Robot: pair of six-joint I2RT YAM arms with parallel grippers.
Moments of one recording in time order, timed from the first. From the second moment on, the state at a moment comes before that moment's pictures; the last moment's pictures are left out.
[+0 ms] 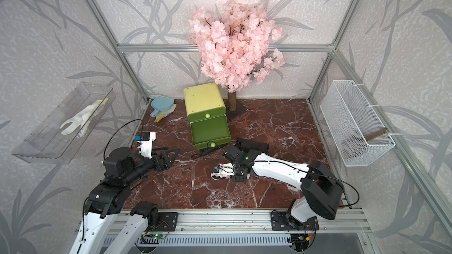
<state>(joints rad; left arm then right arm) -0.16 0.49 0.76 -0.67 0.39 -0.34 0.94 1.44 0.95 -0.63 0.01 -0.65</state>
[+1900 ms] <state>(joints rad) -0.17 0.50 0.74 -0.67 0.39 -0.37 0.86 1.35 1.31 -0.68 0.16 -0.76</state>
